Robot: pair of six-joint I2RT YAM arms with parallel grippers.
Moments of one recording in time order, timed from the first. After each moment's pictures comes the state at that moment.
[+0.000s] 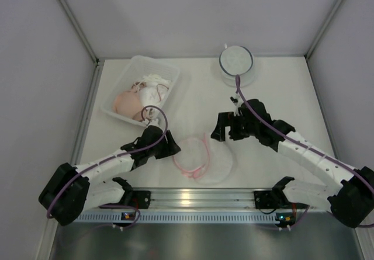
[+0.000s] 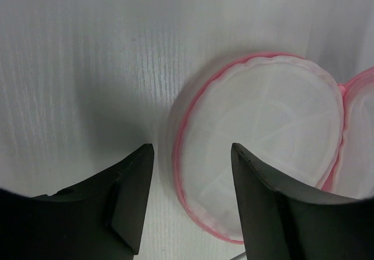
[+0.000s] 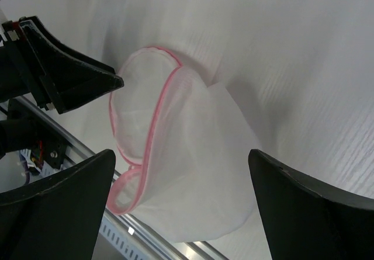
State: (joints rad) left arm -0.64 1.11 0.38 -0.07 0.01 -0.86; right arm 0.64 1.09 0.82 -0.43 -0.20 0.50
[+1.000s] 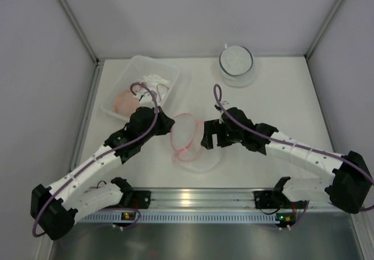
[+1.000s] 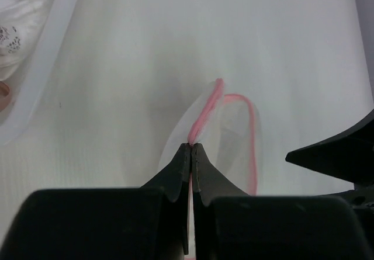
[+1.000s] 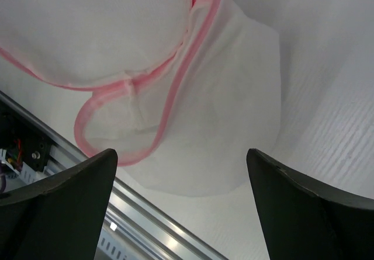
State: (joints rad) left arm -0.66 0.95 0.71 -0.25 -0.14 -0.68; right arm 0.85 1.18 0.83 -0.40 -0.02 0.57
